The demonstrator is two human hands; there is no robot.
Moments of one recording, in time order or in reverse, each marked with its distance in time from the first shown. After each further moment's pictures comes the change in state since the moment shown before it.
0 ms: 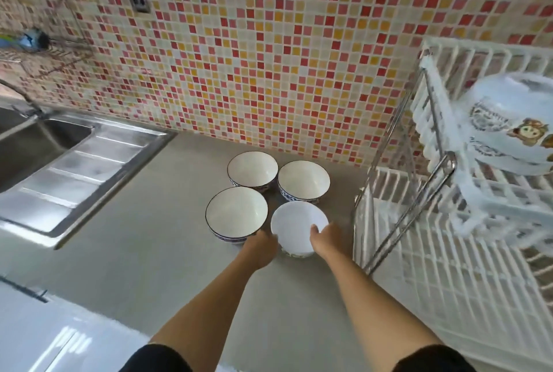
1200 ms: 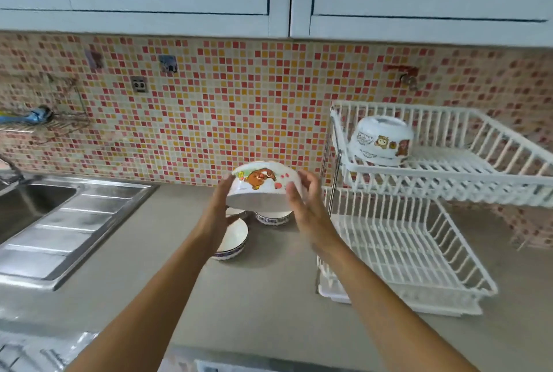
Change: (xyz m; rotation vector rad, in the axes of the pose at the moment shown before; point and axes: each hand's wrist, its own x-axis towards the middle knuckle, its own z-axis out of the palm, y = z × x) left_hand -0.192 0.026 -0.118 -1.001 0.024 0.498; right_hand -0.239 -0.039 -0.131 0.672 0.019 -0.801
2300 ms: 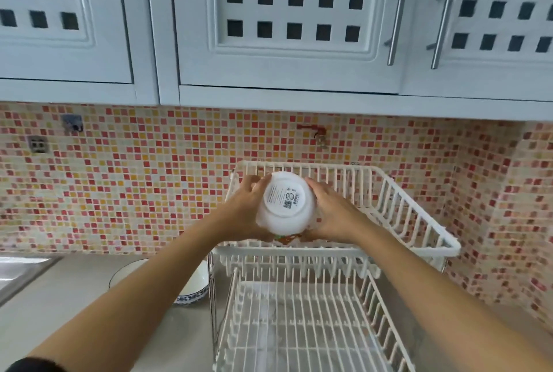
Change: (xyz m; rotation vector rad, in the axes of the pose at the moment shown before) left_hand 0.082 0.078 0.260 1.281 -0.347 0.652; right_hand 0.097 -0.016 -0.298 -0.993 -0.138 -0.097
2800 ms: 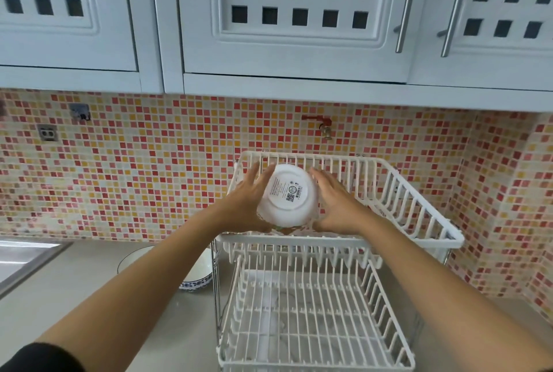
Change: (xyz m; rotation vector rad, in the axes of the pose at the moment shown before) left_hand -0.005 -0.004 0.002 0.014 -0.070 -0.017; right_hand -0.002 0.005 0.003 0.040 -0.080 0.051
